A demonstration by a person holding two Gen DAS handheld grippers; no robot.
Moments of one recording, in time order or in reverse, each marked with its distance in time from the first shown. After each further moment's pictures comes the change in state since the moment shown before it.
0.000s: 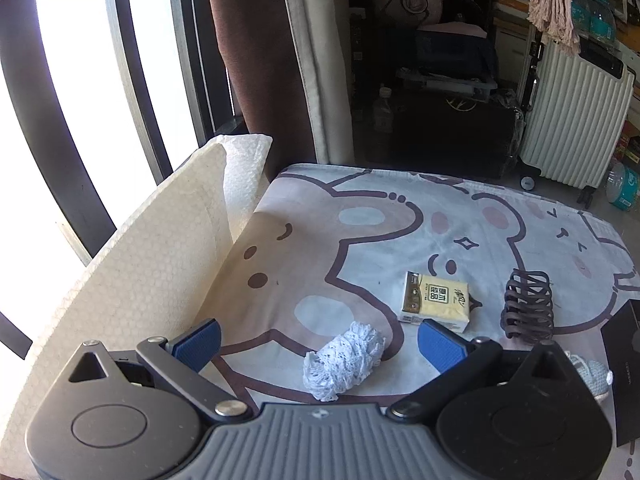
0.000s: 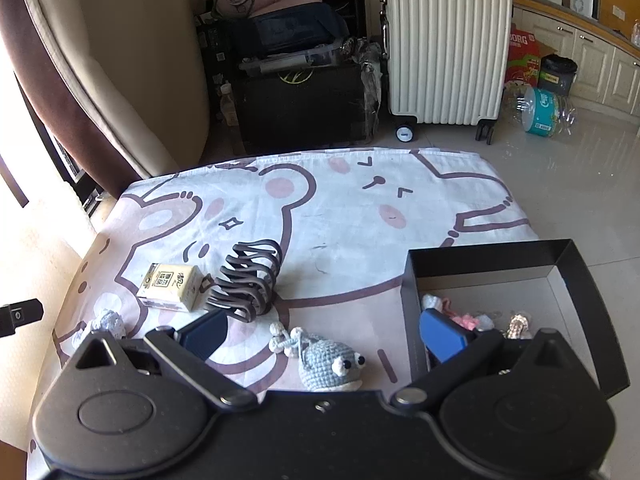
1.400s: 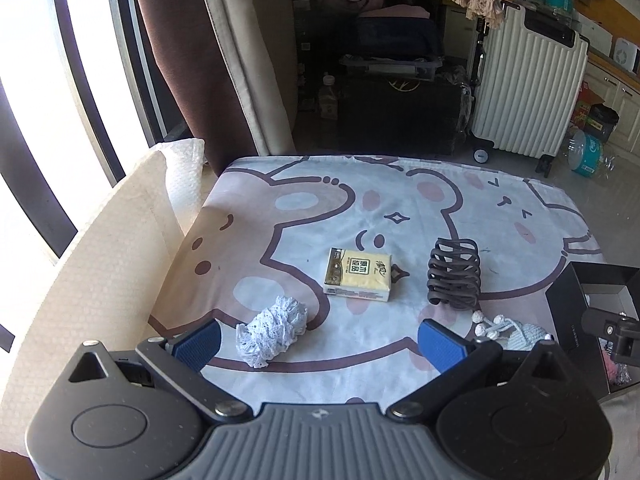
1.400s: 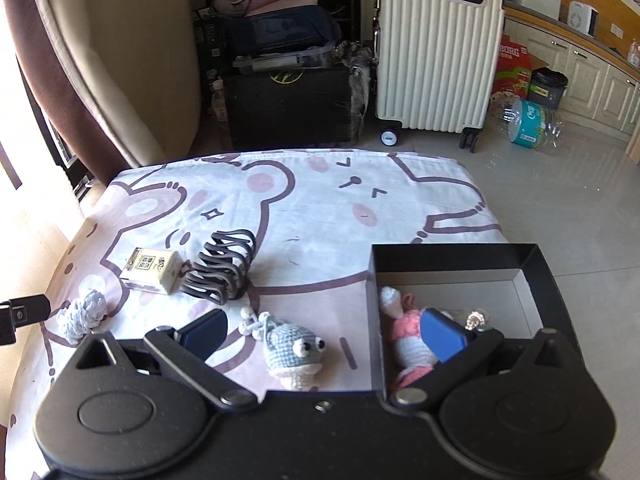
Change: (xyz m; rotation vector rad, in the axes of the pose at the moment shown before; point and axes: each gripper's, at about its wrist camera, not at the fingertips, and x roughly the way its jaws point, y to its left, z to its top) left arm -0.041 -0.058 -0.009 0.090 0.045 -0.070; right arm -0.021 -0.012 -0.006 -0.059 0.000 -0.055
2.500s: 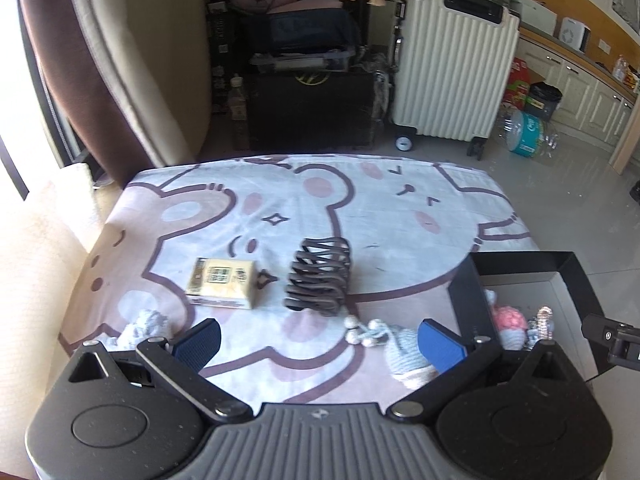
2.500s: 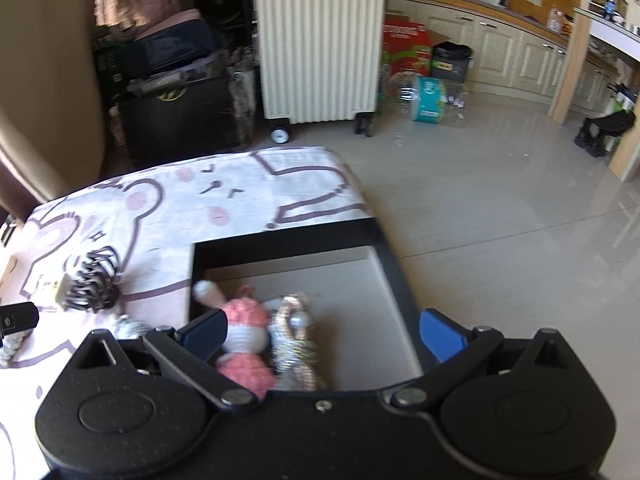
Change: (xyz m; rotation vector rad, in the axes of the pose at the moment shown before) left arm 0.007 -0.107 0.004 0.070 0.006 -0.131; right arm -0.021 -0.121 -0.017 0.142 -0.002 -0.171
